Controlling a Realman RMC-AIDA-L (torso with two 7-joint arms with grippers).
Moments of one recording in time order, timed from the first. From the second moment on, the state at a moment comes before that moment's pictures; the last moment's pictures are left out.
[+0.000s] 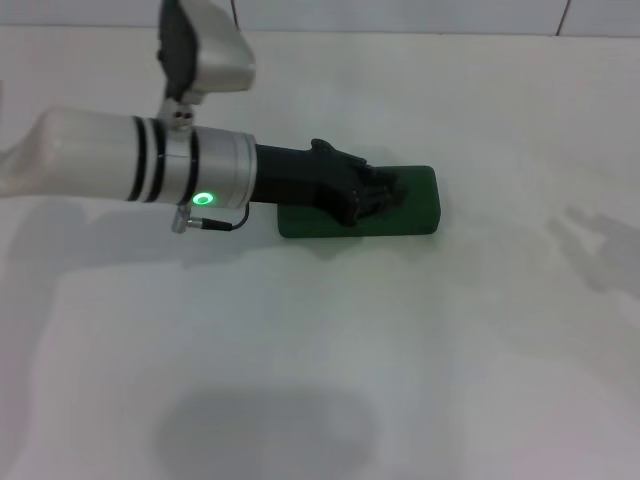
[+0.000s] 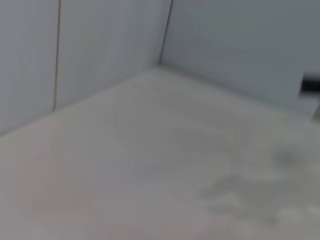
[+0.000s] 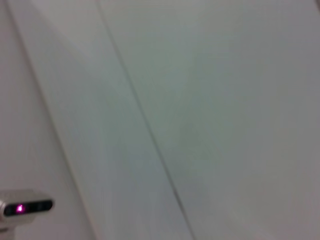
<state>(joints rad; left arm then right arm) -0.68 -2.09 1.21 0.61 1.75 1.18 -1.56 0.28 1.99 -0.85 -0.49 -1.31 -1.55 1.21</state>
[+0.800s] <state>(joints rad) -0.37 -1.97 1.05 0.71 1.54 1.91 -1.22 0.48 2.03 -1.16 -0.66 -1.53 -1.78 1.26</state>
